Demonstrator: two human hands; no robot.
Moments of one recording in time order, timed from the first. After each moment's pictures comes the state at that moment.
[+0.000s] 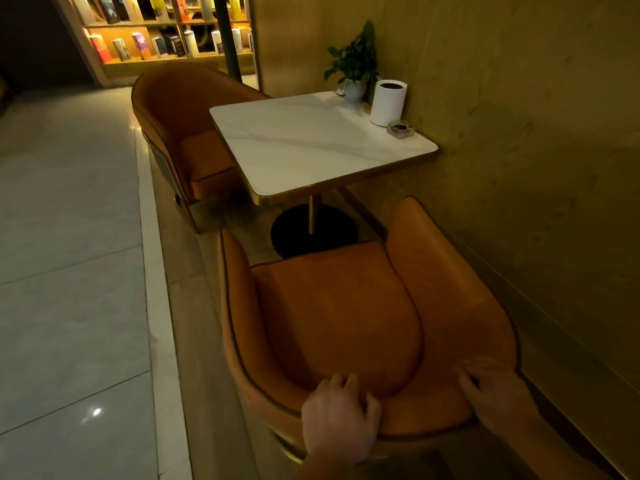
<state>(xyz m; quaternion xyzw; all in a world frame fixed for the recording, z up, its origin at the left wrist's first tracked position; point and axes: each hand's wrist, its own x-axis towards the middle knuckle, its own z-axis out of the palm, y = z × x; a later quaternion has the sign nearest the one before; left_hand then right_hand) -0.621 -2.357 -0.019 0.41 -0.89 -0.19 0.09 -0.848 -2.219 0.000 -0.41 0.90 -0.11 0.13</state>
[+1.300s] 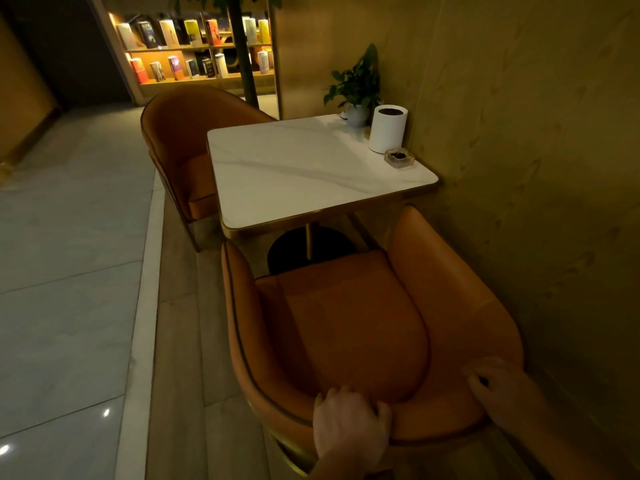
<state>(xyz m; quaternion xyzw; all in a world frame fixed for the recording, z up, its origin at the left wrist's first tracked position) -0.830 -2.375 -0.005 0.47 -0.86 -0.21 -0.03 -1.070 -2.261 0.002 -0.43 0.88 -0.13 0.17</state>
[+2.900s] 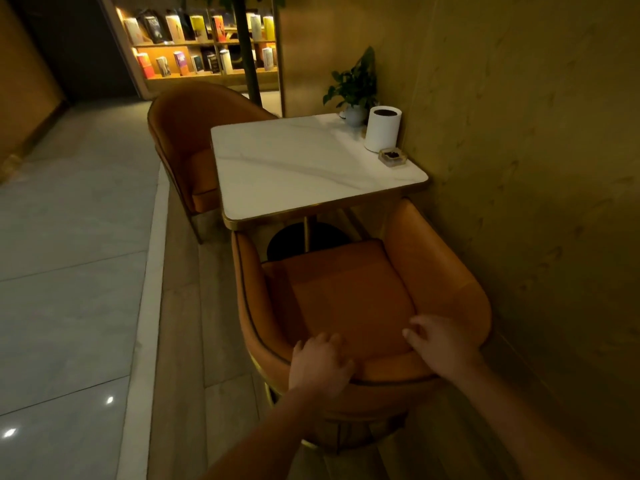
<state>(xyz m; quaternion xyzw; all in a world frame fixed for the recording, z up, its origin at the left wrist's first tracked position) -0.811 -2.396 0.040 0.43 -0.86 -0.27 -0.04 -1.026 -2.298 0.059 -0.47 0.86 -0.13 0.18</state>
